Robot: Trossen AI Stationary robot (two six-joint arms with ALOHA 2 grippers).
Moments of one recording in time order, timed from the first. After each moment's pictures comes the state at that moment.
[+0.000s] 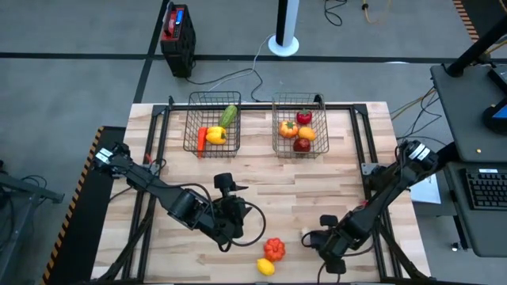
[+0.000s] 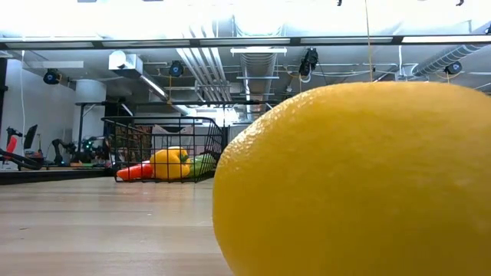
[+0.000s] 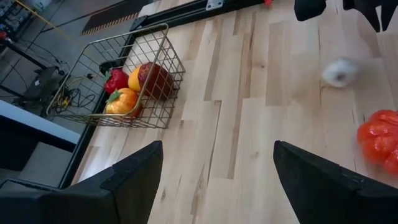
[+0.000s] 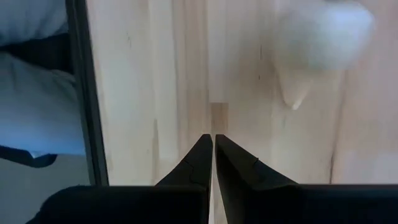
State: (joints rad) left arm -0.54 1.69 1.51 -0.76 -0.81 -0.30; right arm 0.79 1.66 1.03 -0.60 -0.07 0.86
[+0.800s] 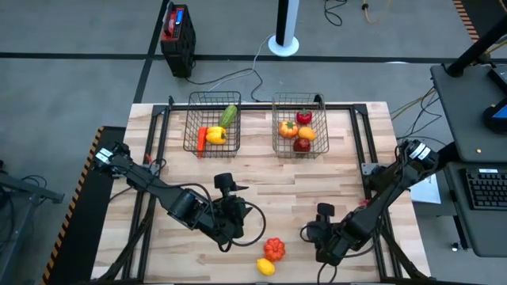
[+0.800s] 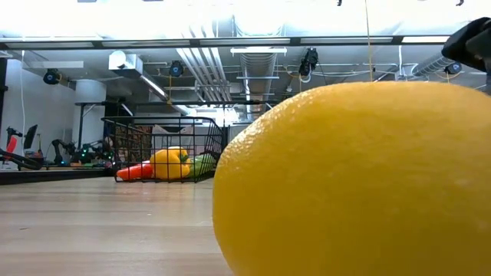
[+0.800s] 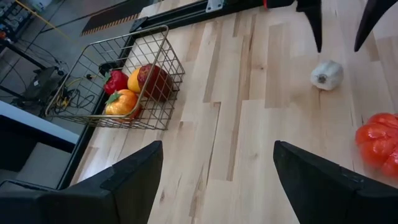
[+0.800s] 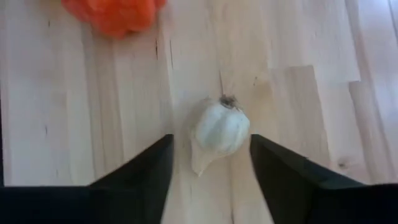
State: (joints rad) left arm -0.54 1.69 1.51 -0.75 -0.80 -0.30; right arm 0.80 1.65 1.07 -0.70 0.35 0.86
